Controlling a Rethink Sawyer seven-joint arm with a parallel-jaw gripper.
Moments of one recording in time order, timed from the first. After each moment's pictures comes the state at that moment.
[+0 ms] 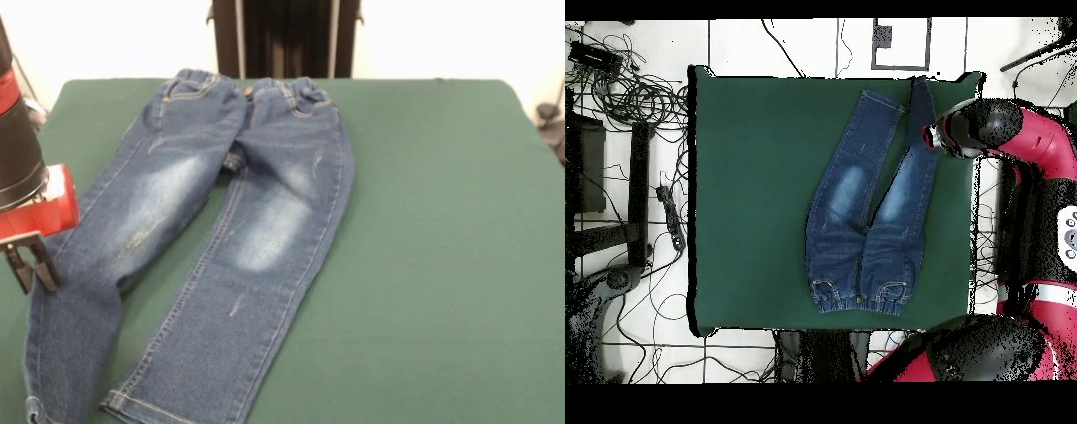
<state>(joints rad) -0.68 -0.24 0.52 0.81 -0.50 1.09 1.10</state>
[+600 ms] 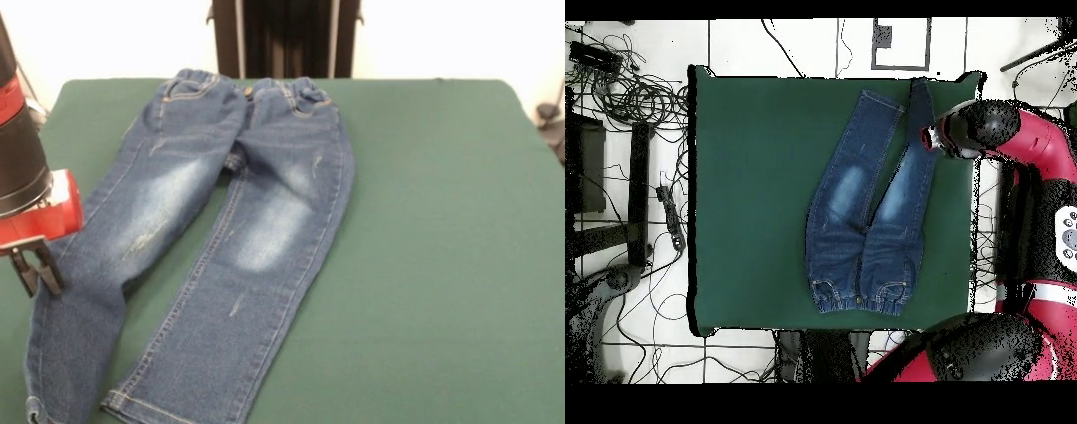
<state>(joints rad) -0.68 -0.23 0.52 0.81 -0.50 1.09 1.10</state>
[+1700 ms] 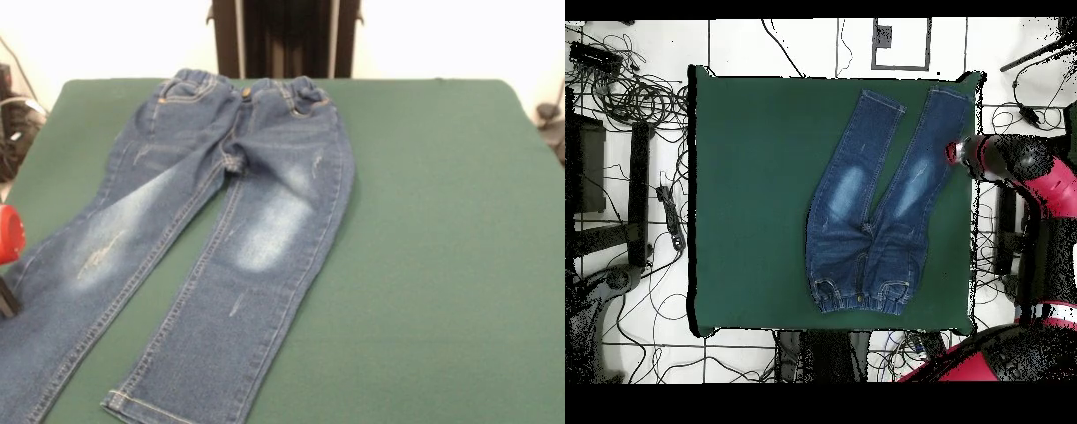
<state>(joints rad) -0.87 -0.10 0.61 0.81 -0.43 0.97 1.10</state>
